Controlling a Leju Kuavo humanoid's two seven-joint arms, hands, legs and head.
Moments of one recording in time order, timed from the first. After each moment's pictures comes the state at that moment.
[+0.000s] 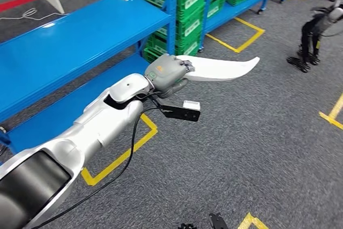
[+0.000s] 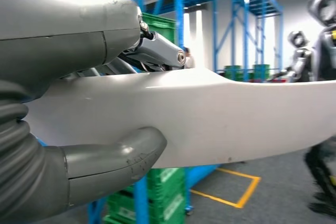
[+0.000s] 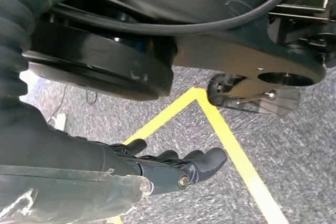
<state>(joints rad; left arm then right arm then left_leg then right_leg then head) -1.02 -0.22 -0.87 -0.59 -0.98 0.20 -0.38 -0.15 0.23 -1.10 -0.19 1.23 -0.09 -0.04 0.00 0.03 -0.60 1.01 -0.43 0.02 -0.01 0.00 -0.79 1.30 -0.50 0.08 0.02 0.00</state>
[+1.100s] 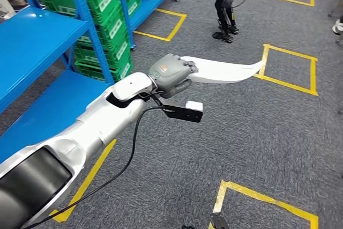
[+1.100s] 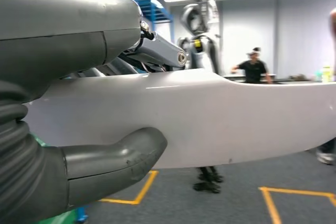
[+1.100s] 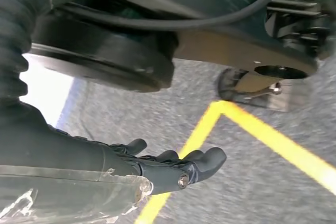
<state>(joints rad) -1.04 -0.22 -0.92 -0.59 -0.93 0.18 -0.37 -0.15 0.22 -1.10 -0.19 1.25 -0.10 -0.03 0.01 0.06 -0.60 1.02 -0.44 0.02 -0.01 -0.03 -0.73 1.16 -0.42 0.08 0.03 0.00</state>
